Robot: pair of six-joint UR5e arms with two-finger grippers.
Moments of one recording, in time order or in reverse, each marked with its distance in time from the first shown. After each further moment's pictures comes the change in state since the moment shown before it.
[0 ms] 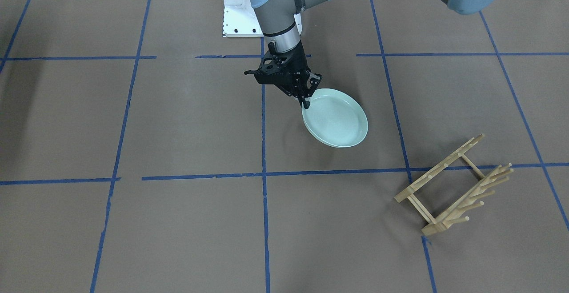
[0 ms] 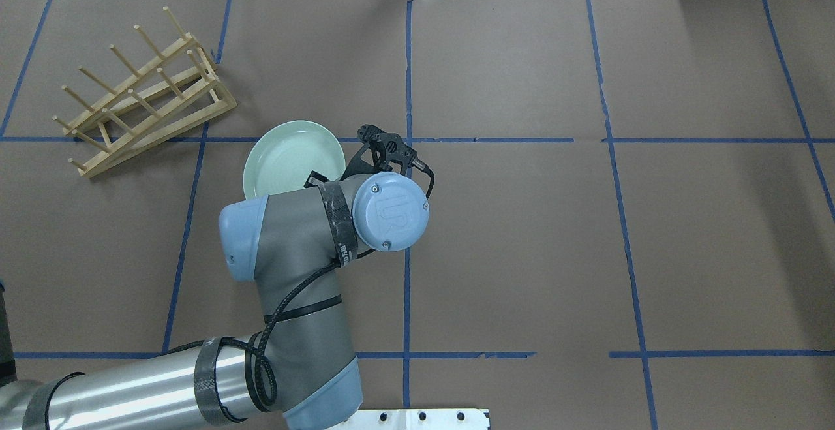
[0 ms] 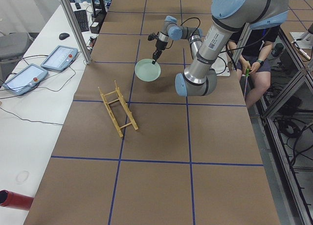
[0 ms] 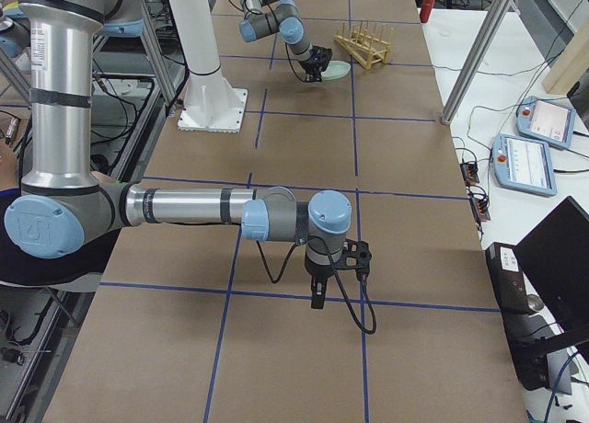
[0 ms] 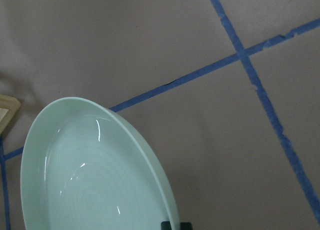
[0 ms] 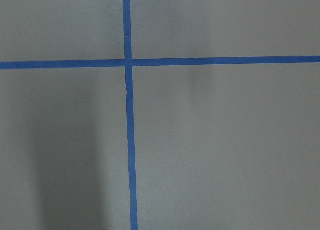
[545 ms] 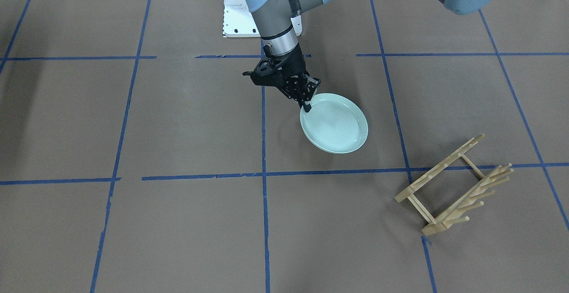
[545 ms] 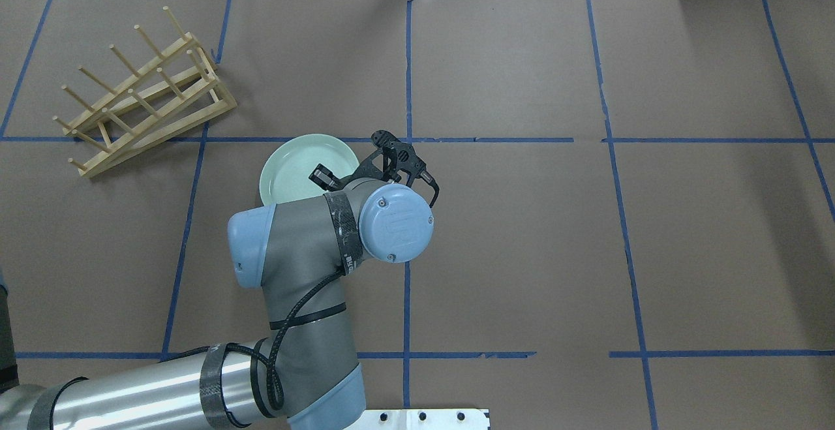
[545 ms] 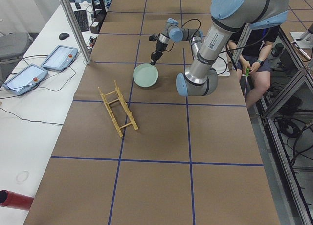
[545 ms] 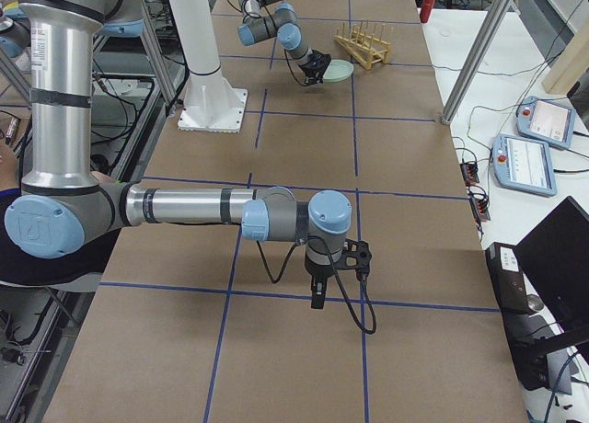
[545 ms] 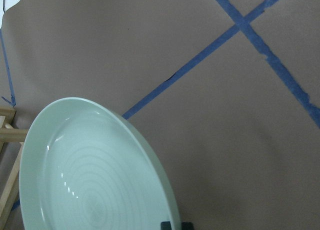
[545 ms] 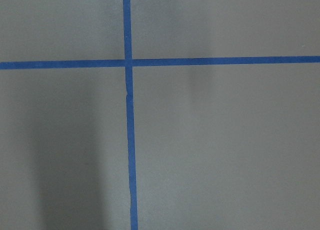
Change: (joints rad) left arm 0.010 0.001 0.008 -0.027 0.065 0.137; right arm 0.000 0.000 0.000 0.000 0.000 0.000
